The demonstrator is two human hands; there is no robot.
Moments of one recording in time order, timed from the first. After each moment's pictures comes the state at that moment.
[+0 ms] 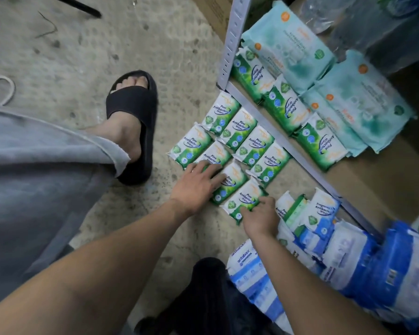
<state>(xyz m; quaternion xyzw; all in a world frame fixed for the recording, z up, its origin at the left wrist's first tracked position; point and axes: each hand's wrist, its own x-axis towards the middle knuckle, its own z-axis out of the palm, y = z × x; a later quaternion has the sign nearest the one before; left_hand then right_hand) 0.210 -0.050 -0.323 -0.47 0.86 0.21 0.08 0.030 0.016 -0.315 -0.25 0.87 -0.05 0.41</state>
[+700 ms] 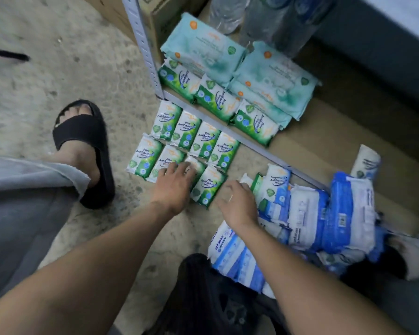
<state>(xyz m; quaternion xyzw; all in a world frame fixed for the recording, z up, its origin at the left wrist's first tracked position) 0.163 -0.053 -0.290 -0.48 0.83 0.21 0.18 -0.003 0.027 -0.268 -0.40 0.83 -0.05 0.39</state>
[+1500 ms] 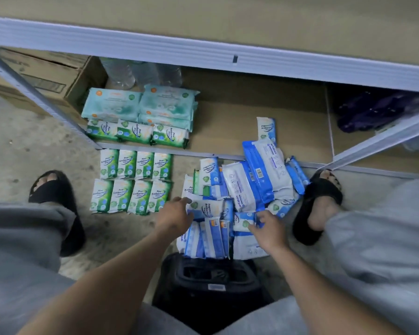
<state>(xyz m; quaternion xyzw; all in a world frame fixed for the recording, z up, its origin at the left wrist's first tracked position) 0.065 0.055 -0.209 -0.44 0.82 0.33 0.18 -0.120 0.253 -0.197 -0.18 0.91 -0.16 0.35</state>
